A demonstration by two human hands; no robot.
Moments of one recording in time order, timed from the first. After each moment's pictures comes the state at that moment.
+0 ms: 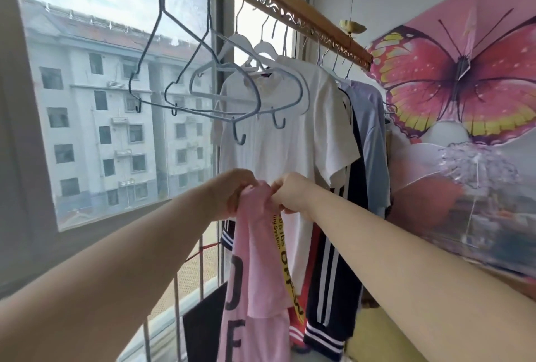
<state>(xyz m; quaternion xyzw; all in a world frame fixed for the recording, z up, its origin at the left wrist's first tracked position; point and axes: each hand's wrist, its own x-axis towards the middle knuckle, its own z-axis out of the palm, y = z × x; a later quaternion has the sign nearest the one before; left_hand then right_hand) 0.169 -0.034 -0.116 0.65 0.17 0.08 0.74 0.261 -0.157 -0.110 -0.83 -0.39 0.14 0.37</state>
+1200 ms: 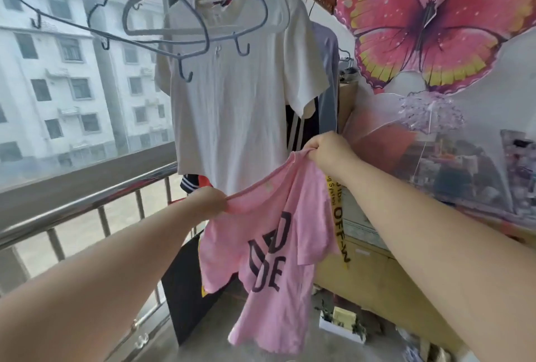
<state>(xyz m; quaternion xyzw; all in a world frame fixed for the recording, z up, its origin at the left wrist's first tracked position) 0.191 -0.059 -0.225 0.91 0.36 0.00 0.20 0.317 -0.245 -0.147 -0.89 -0.32 -0.06 0.33</state>
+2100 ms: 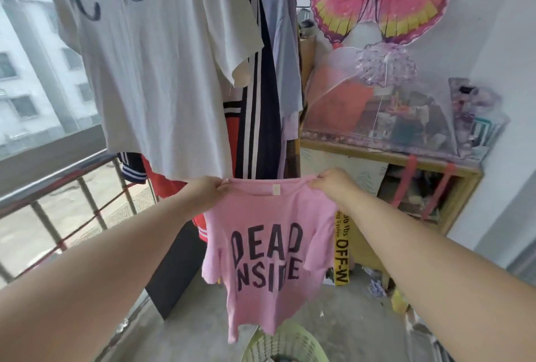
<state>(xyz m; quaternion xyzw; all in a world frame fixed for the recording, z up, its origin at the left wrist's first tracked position) 0.236 -0.106 -0.270 0.95 0.22 -0.01 0.21 0.351 -0.338 -0.271 -0.90 -0.09 0.10 0.42</state>
